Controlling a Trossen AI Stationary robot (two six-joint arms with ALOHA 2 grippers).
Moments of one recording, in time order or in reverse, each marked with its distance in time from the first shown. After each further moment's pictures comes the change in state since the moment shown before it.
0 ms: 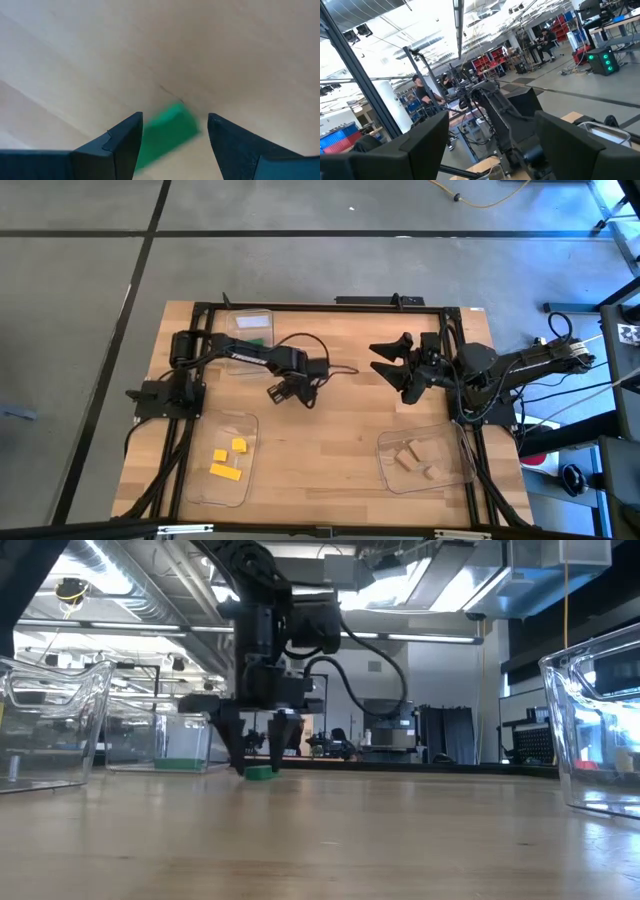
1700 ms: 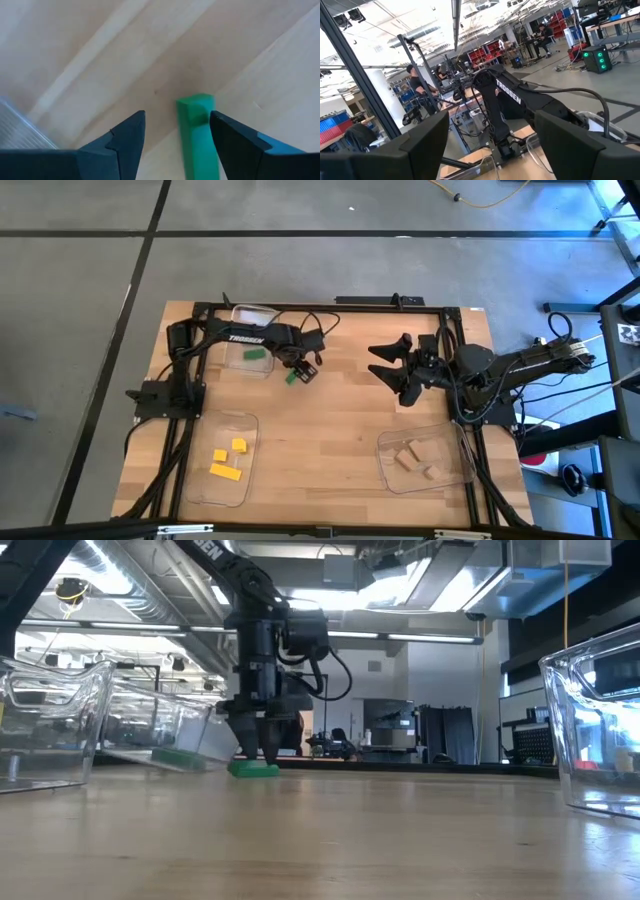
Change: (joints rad) left arm 0.197 -0.027 0.000 0.016 -0.030 -1.532; right arm 0.000 0.001 0.000 -0.050 0.000 -0.030
